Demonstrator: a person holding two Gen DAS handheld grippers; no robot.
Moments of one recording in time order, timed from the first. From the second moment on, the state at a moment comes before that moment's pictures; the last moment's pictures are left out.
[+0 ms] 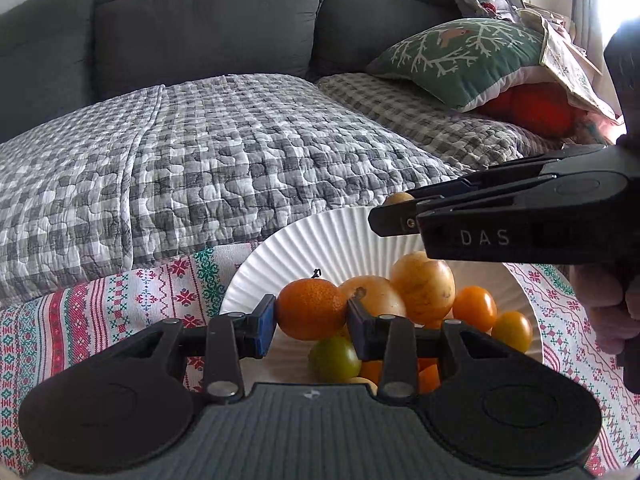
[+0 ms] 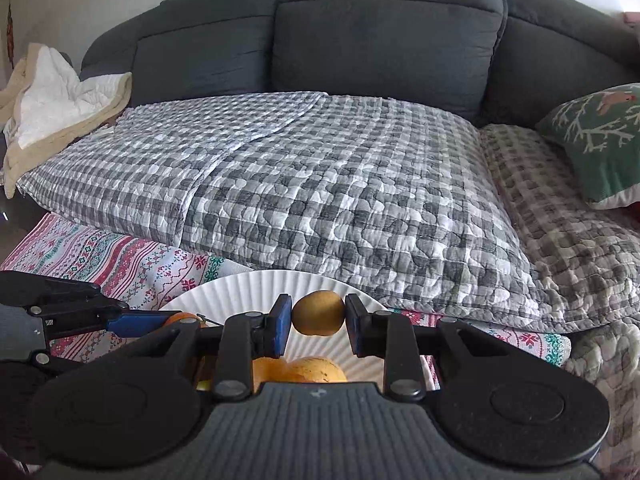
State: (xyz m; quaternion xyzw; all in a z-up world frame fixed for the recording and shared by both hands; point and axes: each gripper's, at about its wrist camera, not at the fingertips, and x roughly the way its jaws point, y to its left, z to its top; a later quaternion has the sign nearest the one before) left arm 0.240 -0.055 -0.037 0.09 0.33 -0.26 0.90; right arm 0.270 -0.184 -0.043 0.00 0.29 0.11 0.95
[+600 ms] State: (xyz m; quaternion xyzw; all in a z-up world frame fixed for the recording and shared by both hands) left arm 0.245 -0.049 -0.044 0.08 0.34 -0.25 0.90; right arm 0.298 -0.168 -0.061 0.00 0.33 0.11 0.94
